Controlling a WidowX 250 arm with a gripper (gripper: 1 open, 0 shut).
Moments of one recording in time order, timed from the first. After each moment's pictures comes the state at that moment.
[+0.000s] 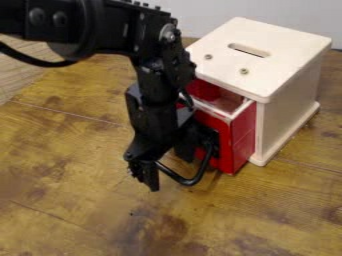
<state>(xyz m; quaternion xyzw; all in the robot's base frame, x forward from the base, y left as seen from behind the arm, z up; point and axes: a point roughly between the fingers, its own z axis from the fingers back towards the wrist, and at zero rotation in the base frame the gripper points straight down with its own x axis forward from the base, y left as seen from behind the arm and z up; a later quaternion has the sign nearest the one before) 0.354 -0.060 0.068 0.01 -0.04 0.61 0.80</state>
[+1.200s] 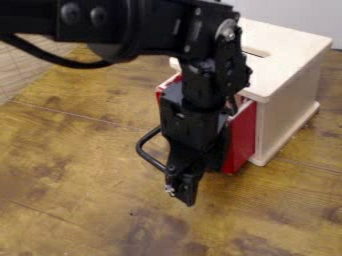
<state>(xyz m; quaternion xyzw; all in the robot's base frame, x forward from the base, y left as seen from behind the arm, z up) 0.337 -0.105 0.079 0.02 -0.05 0.65 0.76</state>
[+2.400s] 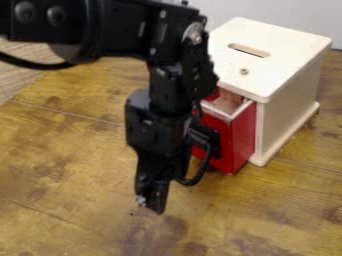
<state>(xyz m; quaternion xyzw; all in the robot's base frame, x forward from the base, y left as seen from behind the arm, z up) 0.305 -0.072 0.081 0.07 -0.04 0.74 0.67</state>
